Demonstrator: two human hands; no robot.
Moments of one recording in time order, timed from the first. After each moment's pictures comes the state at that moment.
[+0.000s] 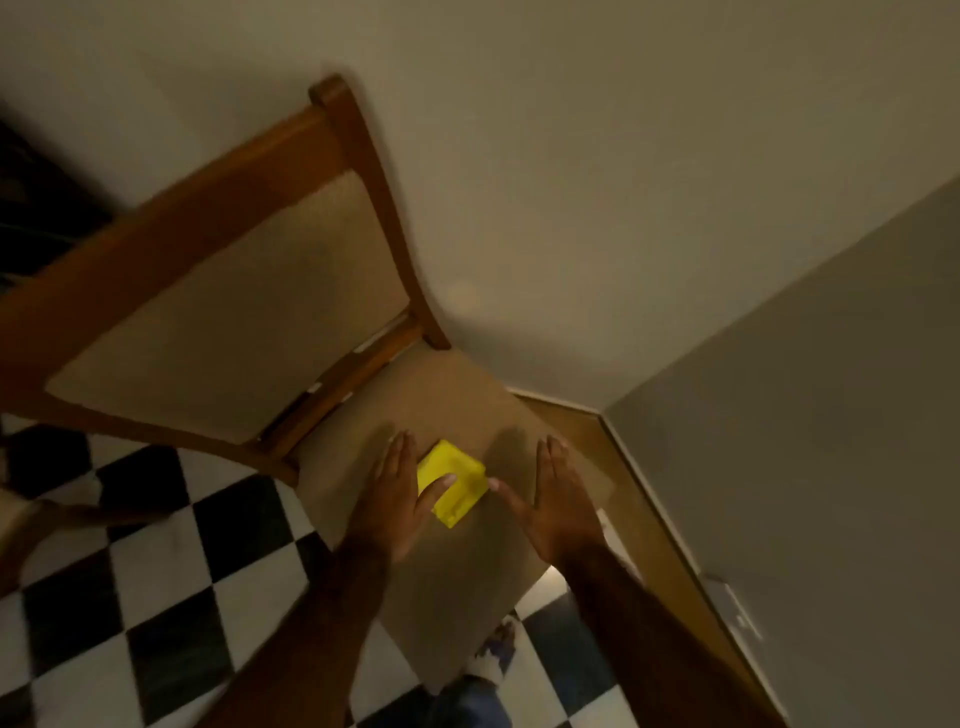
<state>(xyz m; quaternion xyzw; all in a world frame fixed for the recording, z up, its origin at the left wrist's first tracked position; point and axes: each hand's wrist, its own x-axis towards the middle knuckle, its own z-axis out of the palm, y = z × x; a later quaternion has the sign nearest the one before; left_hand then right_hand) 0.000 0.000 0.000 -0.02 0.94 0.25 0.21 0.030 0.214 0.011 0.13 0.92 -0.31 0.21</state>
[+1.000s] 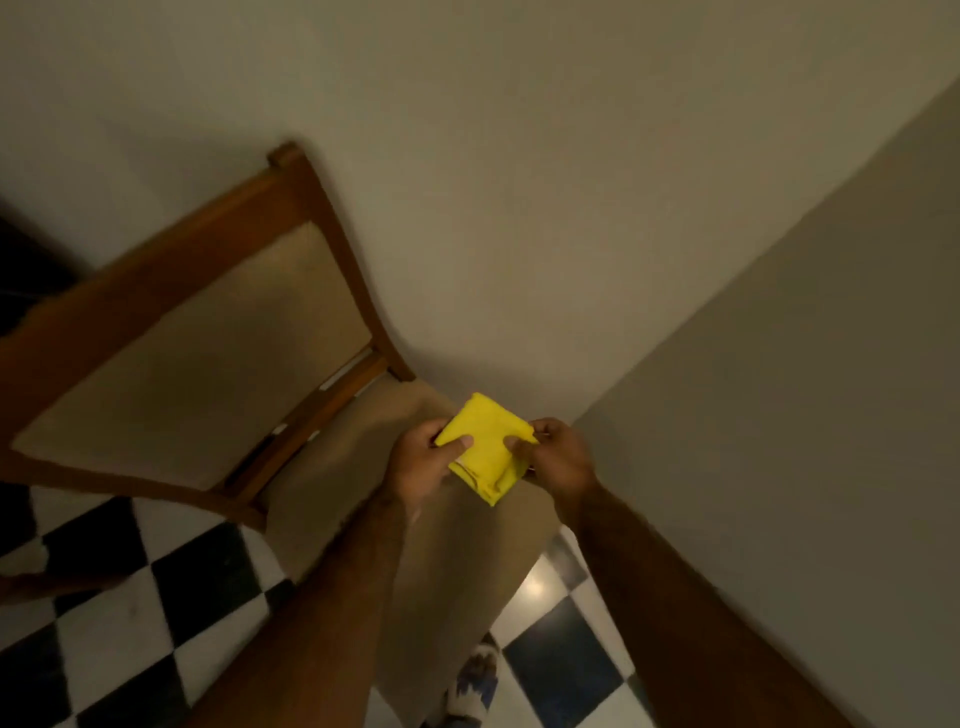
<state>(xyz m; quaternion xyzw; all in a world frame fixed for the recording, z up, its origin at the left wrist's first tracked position) -0.065 0.079 0.050 -0.13 0.72 0.63 0.26 -0.030 0.257 0.074 0.36 0.63 -0.67 0.15</state>
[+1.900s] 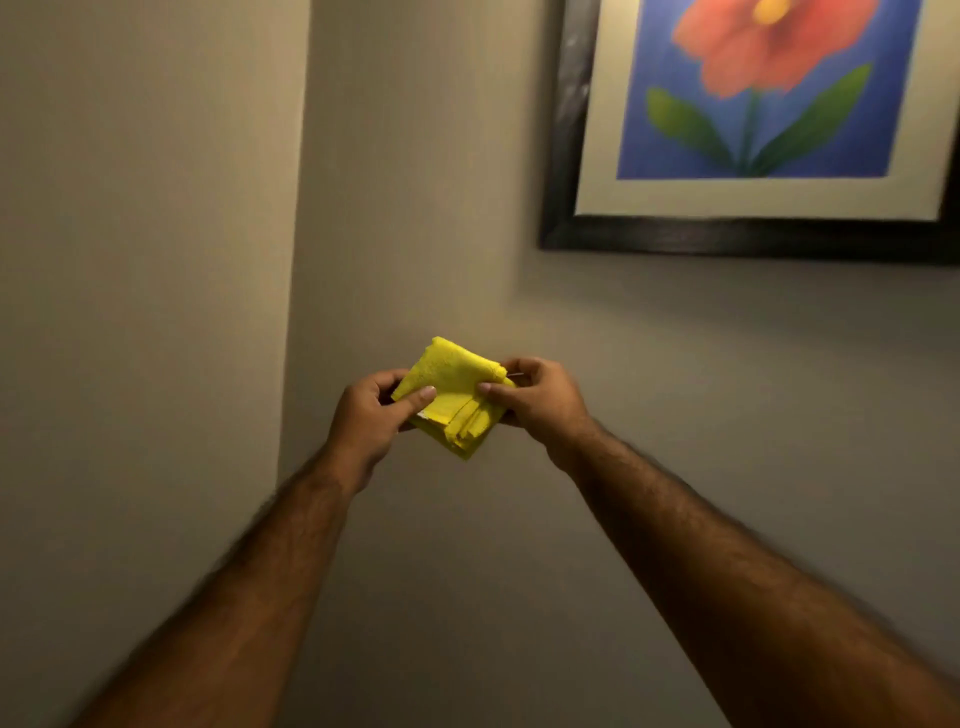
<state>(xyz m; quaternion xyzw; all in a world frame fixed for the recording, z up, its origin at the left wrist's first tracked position) 0.062 0.440 0.763 0.45 0.51 0.73 0.06 0.227 0.549 0.809 0.17 0.74 -0.49 -0.42</state>
